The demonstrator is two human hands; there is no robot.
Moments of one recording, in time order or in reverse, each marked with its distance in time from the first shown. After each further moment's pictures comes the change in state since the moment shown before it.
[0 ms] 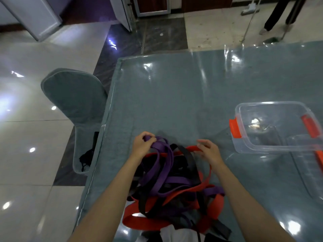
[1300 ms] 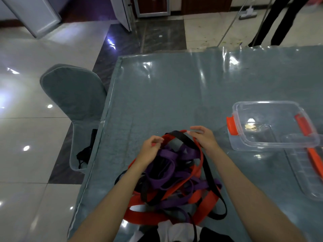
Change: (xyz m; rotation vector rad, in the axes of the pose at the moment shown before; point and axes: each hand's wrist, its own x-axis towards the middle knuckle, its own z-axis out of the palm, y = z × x) left_hand -0.044 -0.002 0.019 -0.018 -0.180 0.052; right_hand 0.003 -0.049 0.012 0.112 -0.070 0.014
